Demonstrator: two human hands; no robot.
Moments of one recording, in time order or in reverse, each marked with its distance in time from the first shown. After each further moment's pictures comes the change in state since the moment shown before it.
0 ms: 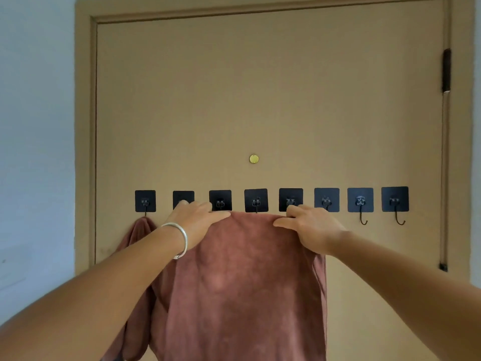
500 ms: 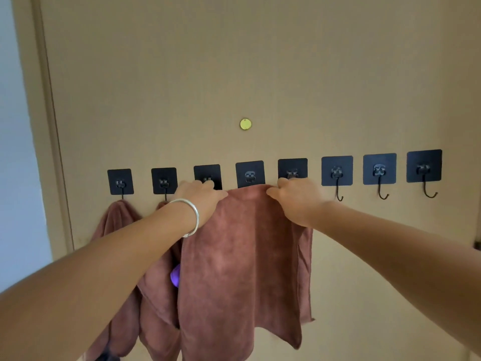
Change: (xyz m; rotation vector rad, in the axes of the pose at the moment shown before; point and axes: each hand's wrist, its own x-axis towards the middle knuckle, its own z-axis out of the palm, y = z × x) left_hand 0.062 0.025 0.041 0.153 -0.181 -0.047; right_hand 0.054 0.001 0.043 -0.167 -0.094 0.104
